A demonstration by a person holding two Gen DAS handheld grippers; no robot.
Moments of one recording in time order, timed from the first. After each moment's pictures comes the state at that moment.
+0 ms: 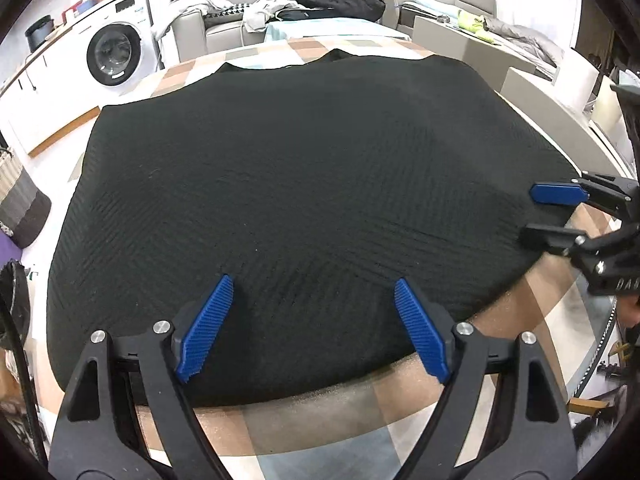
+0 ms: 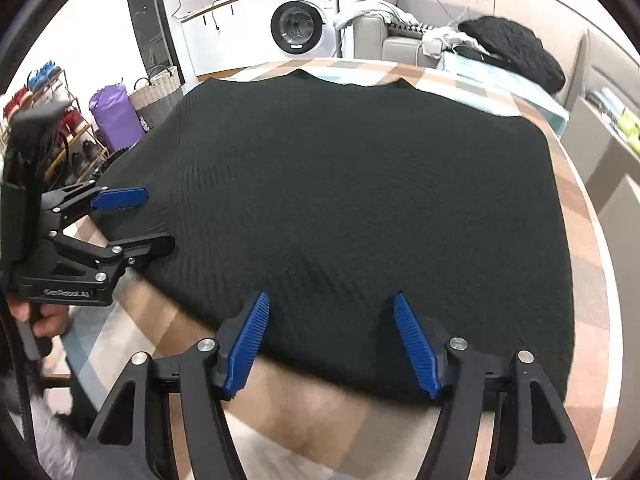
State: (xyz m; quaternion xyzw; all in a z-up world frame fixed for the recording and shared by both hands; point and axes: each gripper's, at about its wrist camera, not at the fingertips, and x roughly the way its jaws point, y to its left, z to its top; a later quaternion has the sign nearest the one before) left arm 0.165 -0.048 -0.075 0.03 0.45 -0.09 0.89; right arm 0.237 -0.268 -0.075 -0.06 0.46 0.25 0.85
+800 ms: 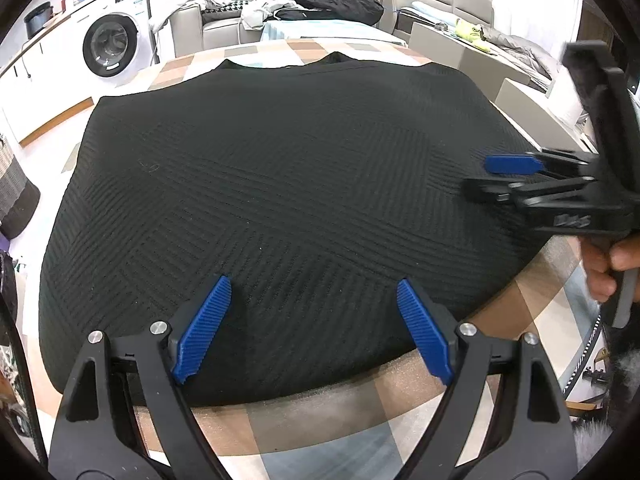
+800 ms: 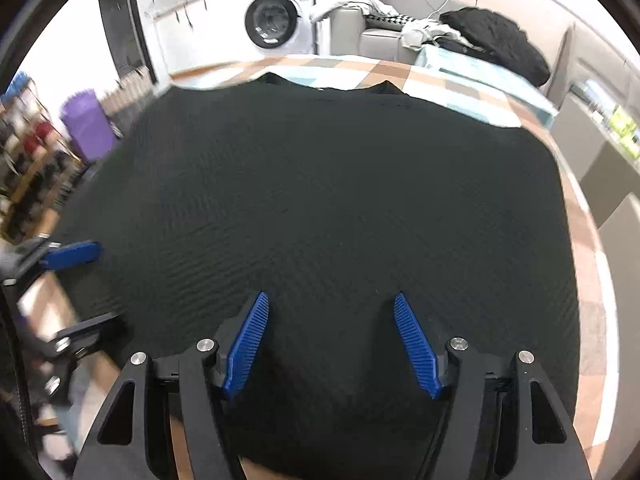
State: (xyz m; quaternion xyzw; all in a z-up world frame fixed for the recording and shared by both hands) left arm 0.163 -0.040 -0.074 0.00 0.45 -0.10 0.89; right arm 0.281 -0.243 -0.072 -0.05 0.47 0.21 0.86
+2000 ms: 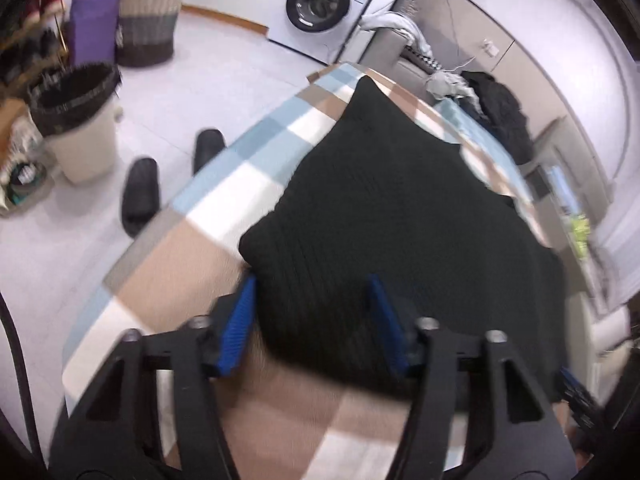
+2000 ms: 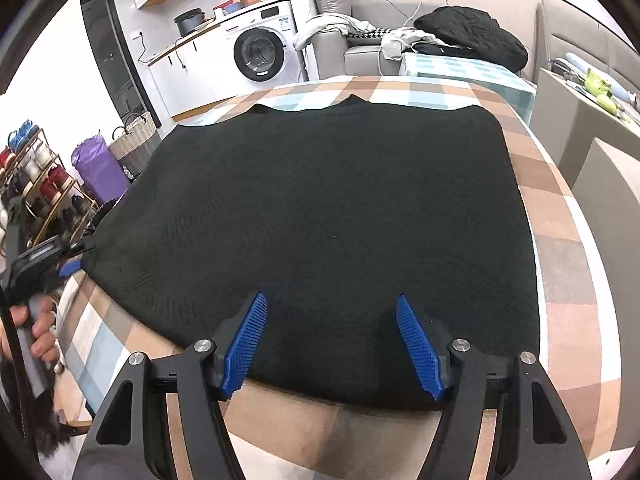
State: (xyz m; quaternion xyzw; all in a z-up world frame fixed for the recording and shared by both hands) left arm 0.119 0.127 -0.078 -0.28 0.39 0.15 0.86; right arm 0.237 -0.292 -0.058 0.01 0.44 0.21 0.87
